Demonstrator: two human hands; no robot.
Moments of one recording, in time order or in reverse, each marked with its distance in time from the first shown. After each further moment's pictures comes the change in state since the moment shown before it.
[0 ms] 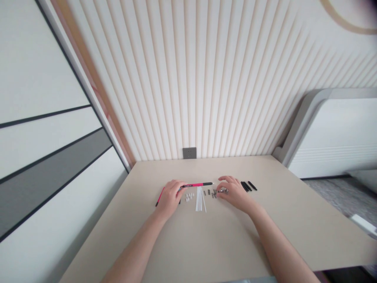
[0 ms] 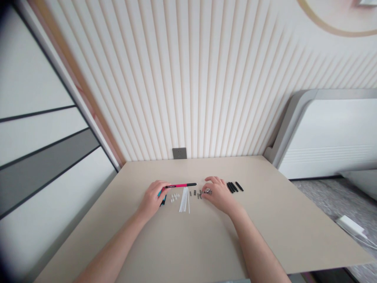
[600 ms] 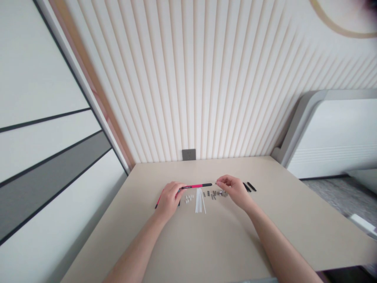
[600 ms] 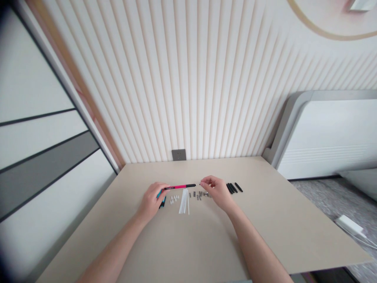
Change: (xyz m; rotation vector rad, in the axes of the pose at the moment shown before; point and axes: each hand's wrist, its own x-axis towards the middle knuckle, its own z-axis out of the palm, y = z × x) left_hand 0.000 0.001 -0.001 0.014 0.037 0.029; right_hand 0.009 -0.008 0.001 0.704 0.204 0.202
